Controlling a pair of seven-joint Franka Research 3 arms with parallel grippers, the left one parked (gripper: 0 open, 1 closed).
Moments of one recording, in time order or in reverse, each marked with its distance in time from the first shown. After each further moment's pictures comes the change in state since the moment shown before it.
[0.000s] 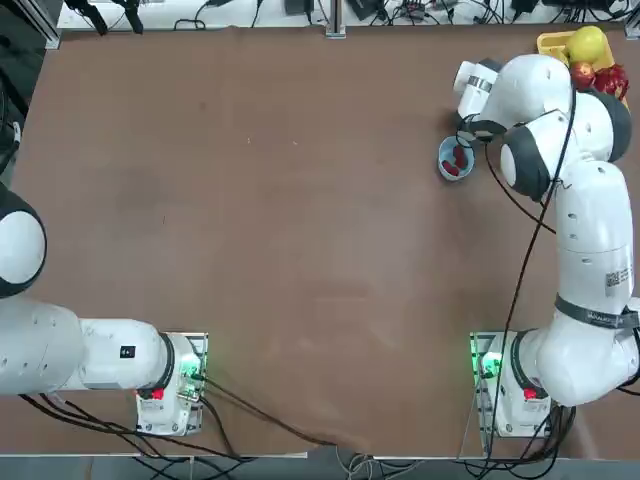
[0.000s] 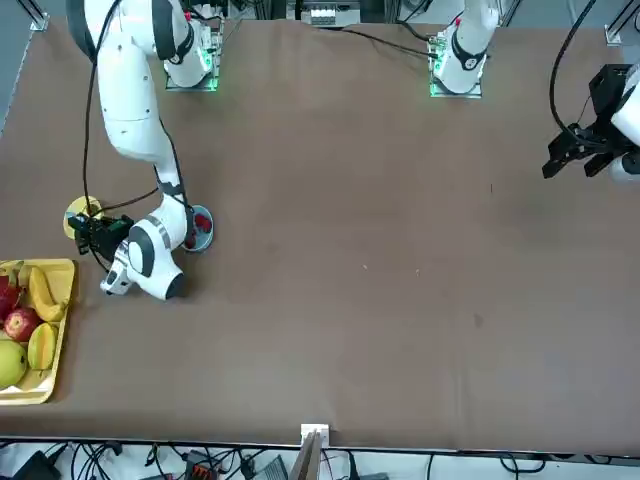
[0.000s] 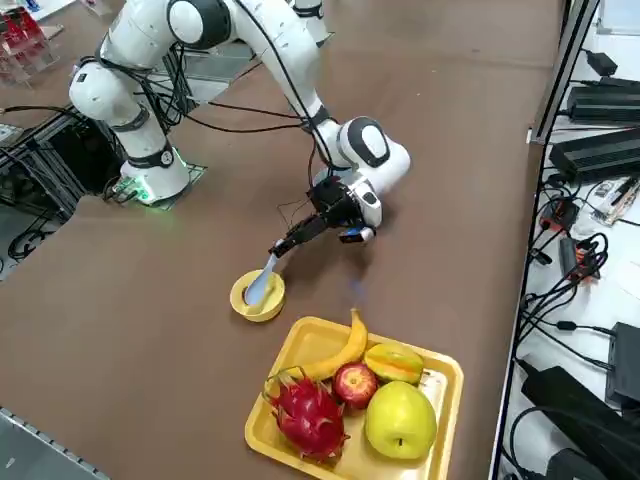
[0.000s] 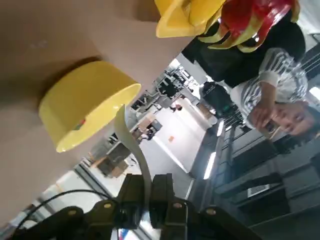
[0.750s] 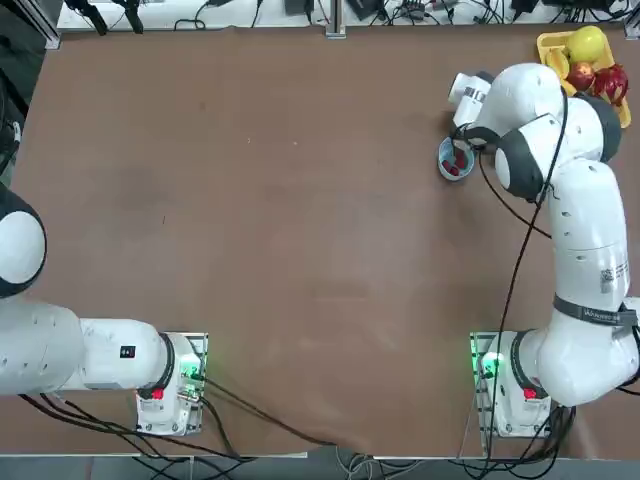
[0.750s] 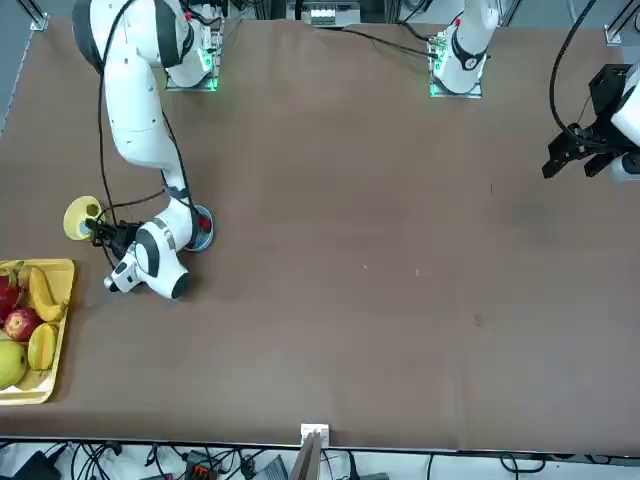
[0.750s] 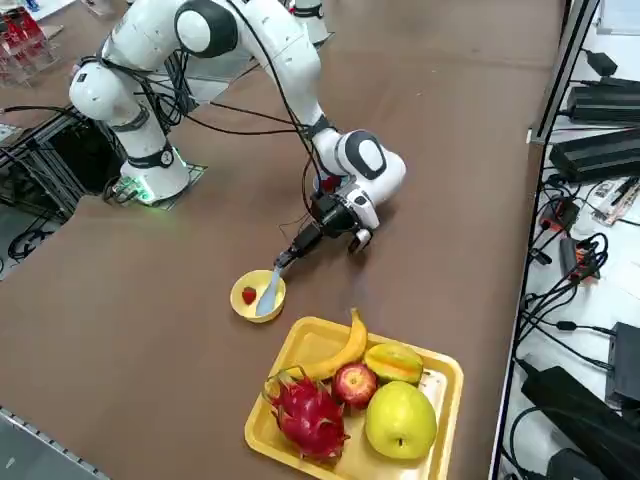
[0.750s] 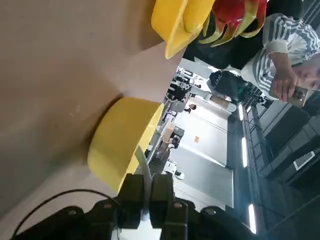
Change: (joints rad) arm 0.002 0.062 0.009 0.000 0.042 0.079 0.383
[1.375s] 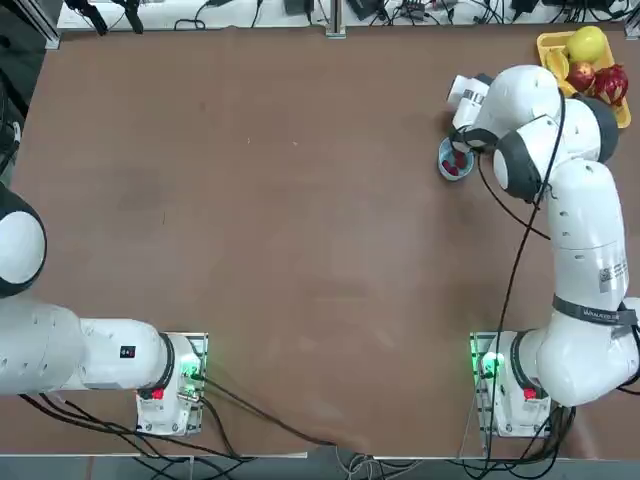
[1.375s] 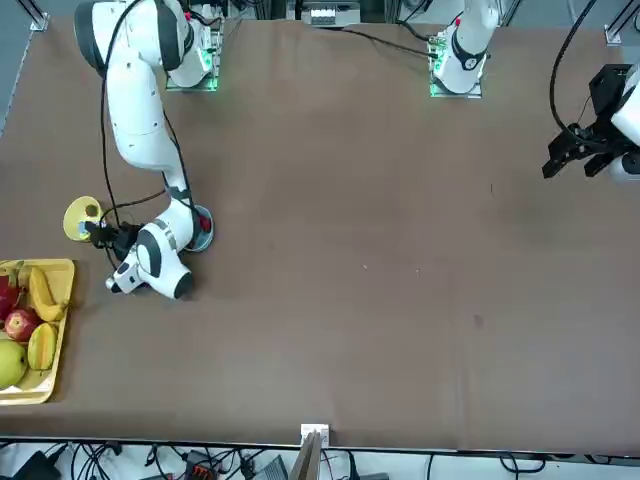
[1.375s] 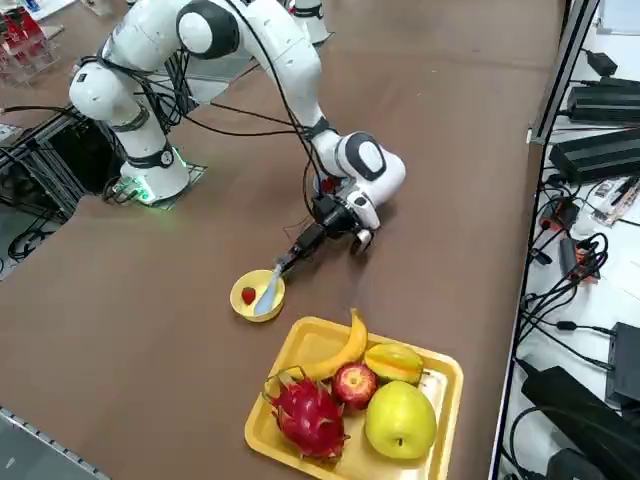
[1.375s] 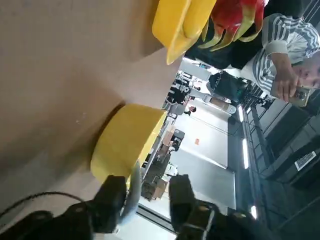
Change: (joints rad) arm 0.011 0.004 -0.002 0.006 0.002 0.012 0.008
